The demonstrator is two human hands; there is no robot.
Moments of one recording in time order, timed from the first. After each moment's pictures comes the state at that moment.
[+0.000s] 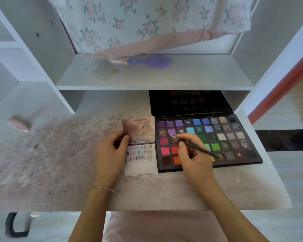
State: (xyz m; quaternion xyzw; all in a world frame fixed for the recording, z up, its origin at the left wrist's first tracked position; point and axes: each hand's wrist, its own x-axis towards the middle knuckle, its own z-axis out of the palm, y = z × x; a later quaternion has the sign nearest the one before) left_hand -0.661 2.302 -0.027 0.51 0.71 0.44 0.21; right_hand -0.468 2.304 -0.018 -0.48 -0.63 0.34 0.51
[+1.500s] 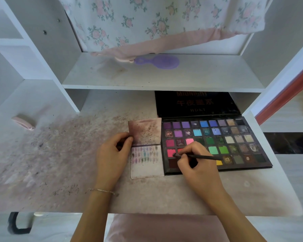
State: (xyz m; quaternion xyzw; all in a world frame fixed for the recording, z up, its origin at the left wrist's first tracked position) left_hand -0.671 2.300 -0.026 0.53 0.70 0.44 0.20; right_hand -0.468 2.299 -0.020 -0.51 -0.70 0.28 0.41
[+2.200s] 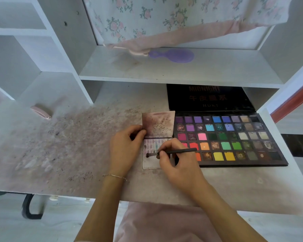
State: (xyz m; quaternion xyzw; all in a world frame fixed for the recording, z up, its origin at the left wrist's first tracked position) left_hand -0.672 2.304 -0.028 0.53 0.70 0.43 0.20; right_hand -0.521 2.288 -0.015 -0.43 -0.72 0.39 0.38
